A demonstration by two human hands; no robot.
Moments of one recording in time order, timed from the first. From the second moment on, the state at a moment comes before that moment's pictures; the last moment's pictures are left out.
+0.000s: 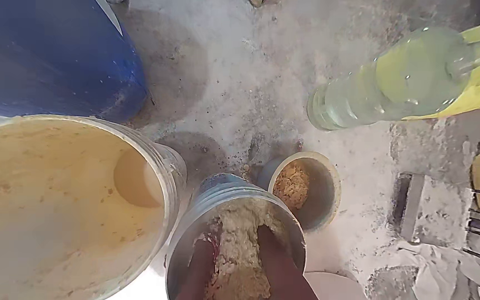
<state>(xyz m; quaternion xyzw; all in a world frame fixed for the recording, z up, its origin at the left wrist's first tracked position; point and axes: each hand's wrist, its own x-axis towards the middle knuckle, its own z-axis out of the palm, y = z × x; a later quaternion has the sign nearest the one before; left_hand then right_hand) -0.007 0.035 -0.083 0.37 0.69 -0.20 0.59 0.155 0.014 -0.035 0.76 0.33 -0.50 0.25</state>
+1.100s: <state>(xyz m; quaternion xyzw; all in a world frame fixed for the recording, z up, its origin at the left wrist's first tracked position) 0.013 0.002 0.051 0.37 0.63 -0.02 0.68 0.151 -0.055 0.063 0.64 0.25 -0.72 -0.11</state>
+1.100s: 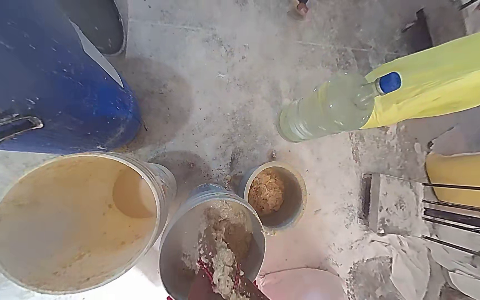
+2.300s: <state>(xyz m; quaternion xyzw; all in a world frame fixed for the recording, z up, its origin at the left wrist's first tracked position) -0.026 -0.033 0.011 0.15 0.73 0.14 0.65 0.158 0.089 -0.060 0.71 0.37 -0.60 0.10</state>
